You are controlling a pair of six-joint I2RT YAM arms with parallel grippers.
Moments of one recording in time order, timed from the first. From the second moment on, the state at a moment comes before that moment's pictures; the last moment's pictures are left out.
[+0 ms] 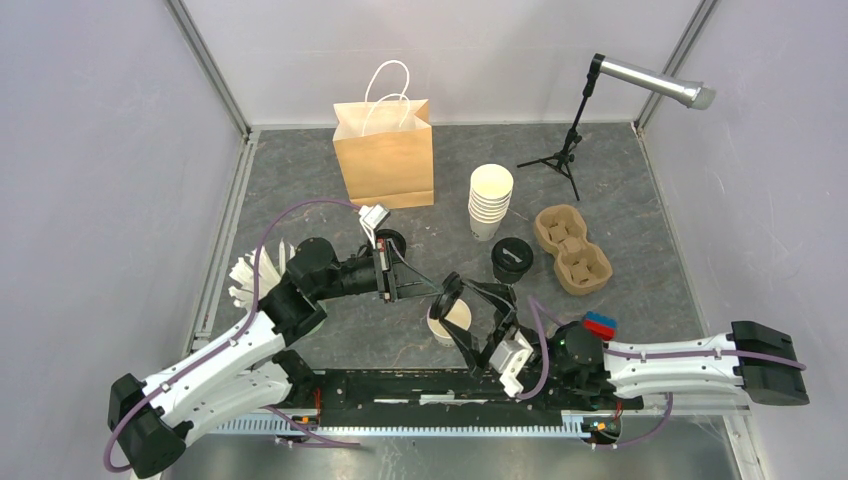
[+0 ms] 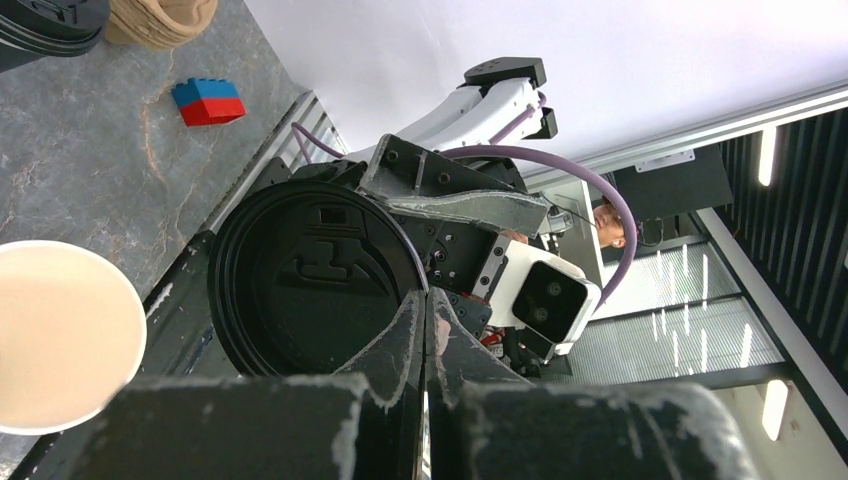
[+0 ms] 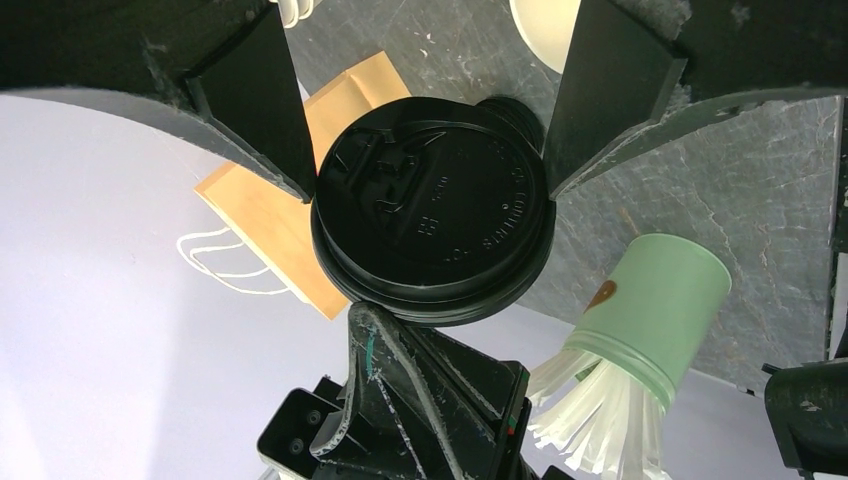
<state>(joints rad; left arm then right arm) -0.78 0.81 0.61 0.22 0.61 -1.16 1.46 0.78 0.17 0.96 0.24 -0.82</state>
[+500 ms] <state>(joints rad) -0.78 0.81 0.61 0.22 0.63 -1.16 1.46 0.81 0.17 0.96 0.23 -0.83</state>
